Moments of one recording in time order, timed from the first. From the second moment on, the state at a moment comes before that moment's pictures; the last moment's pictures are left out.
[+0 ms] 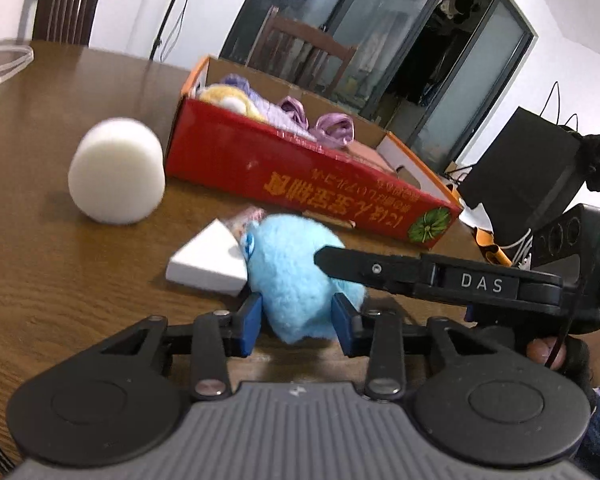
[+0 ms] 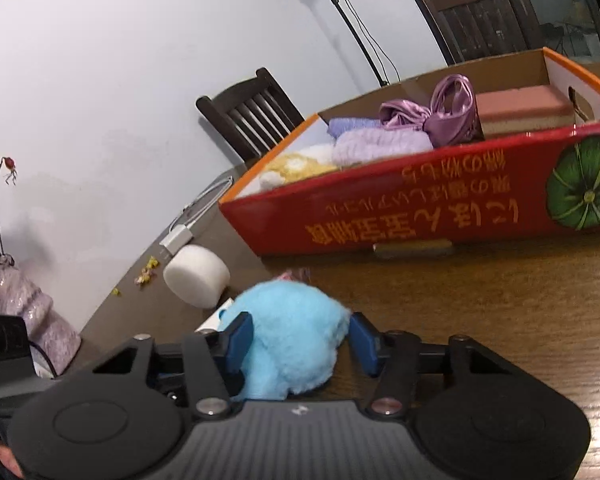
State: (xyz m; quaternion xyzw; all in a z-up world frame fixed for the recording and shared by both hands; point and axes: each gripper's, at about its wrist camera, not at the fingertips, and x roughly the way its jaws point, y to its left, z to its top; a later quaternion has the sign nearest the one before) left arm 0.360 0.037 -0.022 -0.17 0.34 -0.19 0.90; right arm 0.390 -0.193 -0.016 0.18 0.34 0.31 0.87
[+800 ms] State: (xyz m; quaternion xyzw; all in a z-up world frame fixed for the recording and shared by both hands) left arm 0.242 0.026 -0.007 -0.08 0.27 -0.16 0.94; right arm 0.179 -0.207 0.003 0.12 0.31 0.28 0.90
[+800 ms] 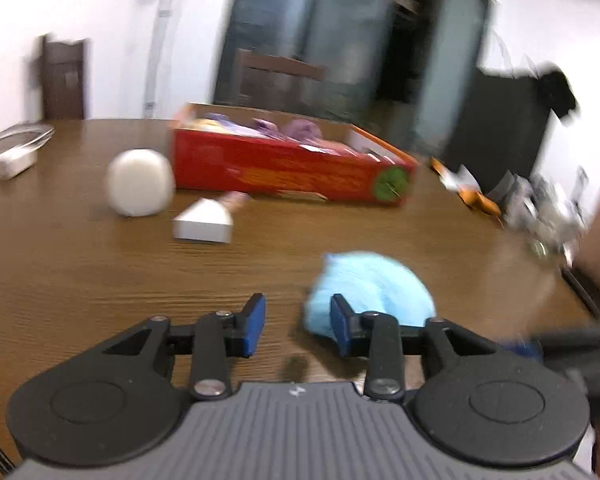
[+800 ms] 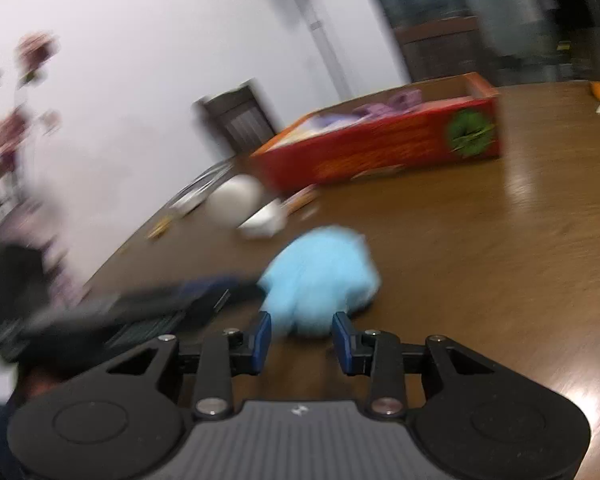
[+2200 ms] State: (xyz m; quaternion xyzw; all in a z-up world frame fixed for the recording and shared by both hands) left arm 0.548 -0.071 0.053 -0.16 0.36 -0.27 0.88; right arm 0.508 -0.278 0.081 0.13 0.30 0.18 0.93
